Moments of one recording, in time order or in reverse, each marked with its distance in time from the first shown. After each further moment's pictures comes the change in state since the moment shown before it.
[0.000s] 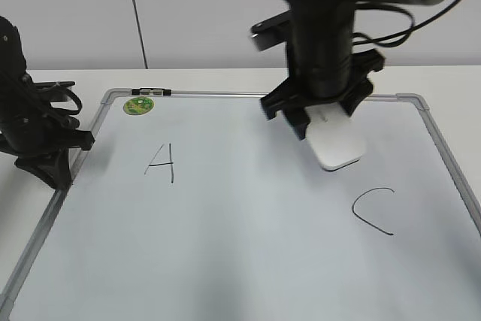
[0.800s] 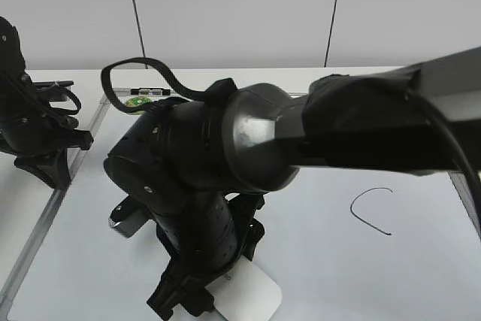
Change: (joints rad) left arm 0.003 0.000 0.001 0.002 -0.002 0.000; right arm 0.409 0.130 0.162 0.147 -0.087 -0.087
